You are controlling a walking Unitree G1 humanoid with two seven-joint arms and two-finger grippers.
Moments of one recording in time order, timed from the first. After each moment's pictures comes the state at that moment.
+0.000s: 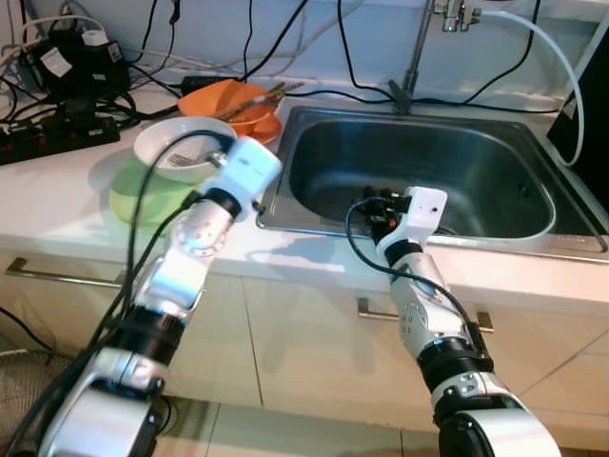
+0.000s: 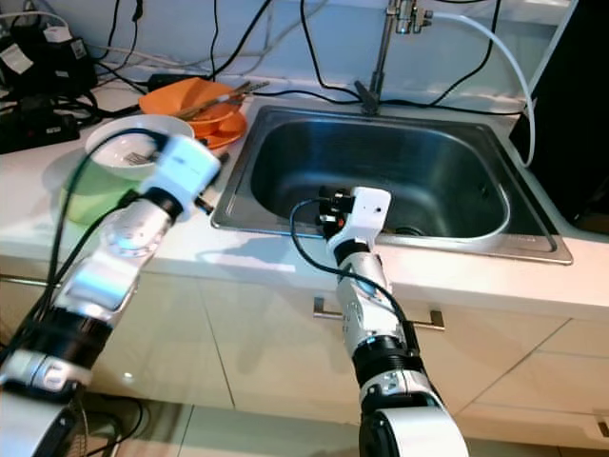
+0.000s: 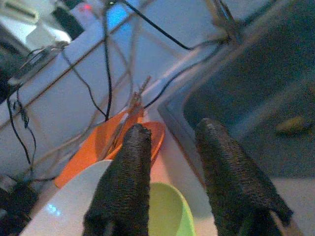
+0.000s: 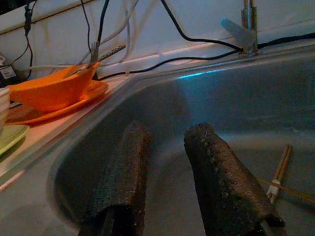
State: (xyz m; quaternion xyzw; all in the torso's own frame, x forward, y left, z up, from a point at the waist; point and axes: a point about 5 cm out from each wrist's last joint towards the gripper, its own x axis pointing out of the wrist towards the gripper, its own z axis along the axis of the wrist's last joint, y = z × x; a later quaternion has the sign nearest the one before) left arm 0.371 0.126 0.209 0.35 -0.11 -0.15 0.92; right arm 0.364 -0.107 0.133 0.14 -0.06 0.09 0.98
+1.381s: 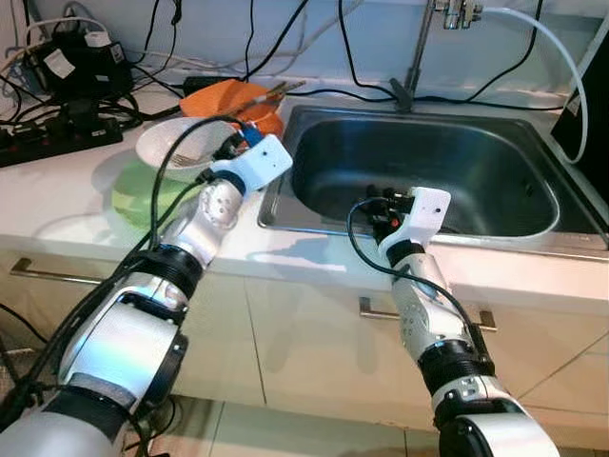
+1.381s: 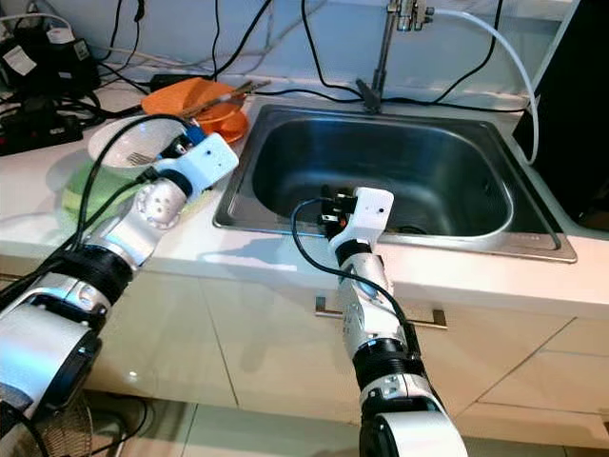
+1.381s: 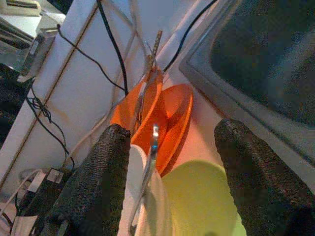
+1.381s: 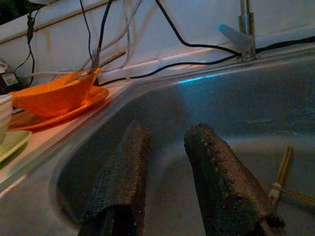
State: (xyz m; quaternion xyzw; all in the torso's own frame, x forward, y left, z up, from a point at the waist) left arm 0.412 0.134 0.207 0.45 -0.05 -0.09 0.89; right arm 0.361 -0.108 0.135 0.14 -0.07 0.08 0.98
